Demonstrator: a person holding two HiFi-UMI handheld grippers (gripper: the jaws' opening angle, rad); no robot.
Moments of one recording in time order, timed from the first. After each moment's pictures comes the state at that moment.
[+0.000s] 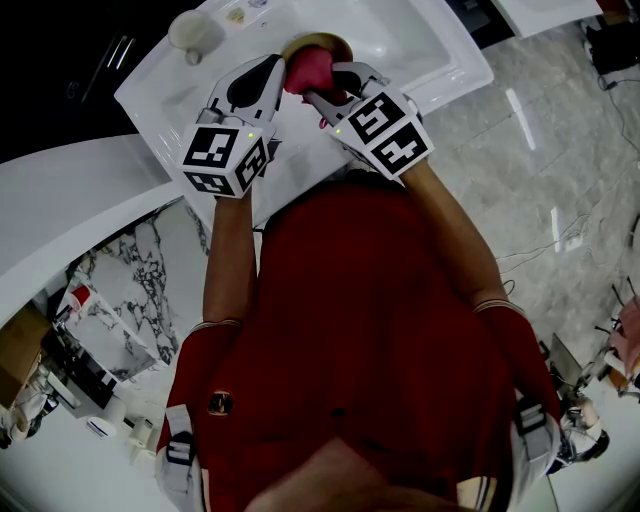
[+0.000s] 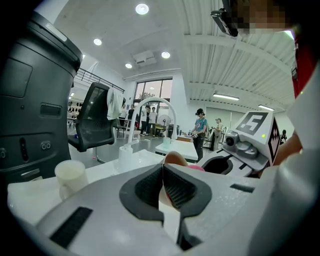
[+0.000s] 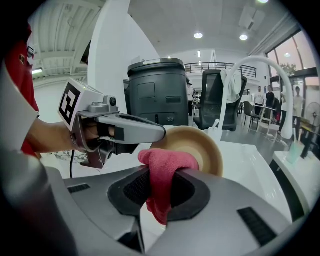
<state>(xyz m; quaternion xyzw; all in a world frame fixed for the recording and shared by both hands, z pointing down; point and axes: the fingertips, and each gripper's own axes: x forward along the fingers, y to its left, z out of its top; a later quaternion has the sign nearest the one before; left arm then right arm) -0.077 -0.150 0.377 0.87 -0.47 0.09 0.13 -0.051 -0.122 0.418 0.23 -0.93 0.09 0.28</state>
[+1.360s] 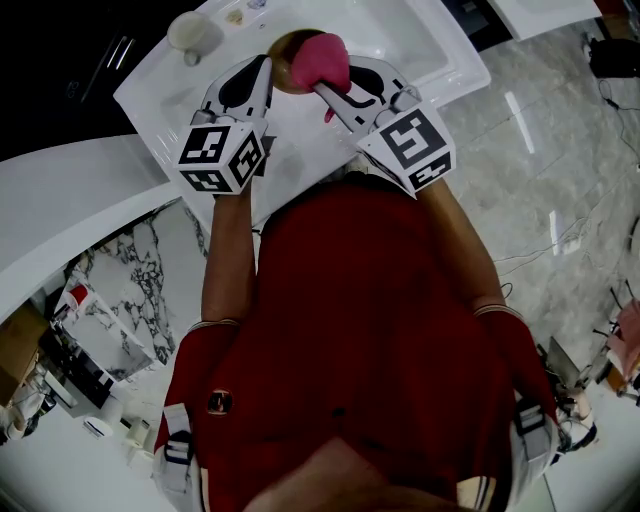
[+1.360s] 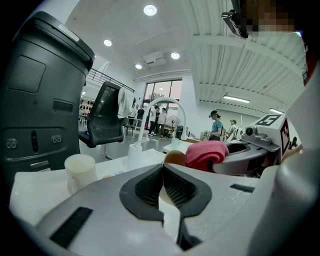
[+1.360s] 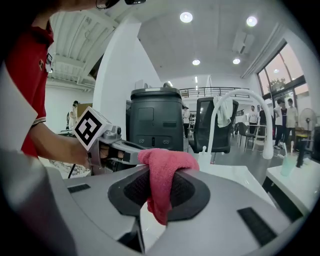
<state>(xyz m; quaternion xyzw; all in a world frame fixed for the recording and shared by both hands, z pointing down) -0.096 -0.156 0.384 0.84 -0.51 0.07 0.16 -0.032 -0.127 0.365 0.25 -0.95 0.03 0.16</state>
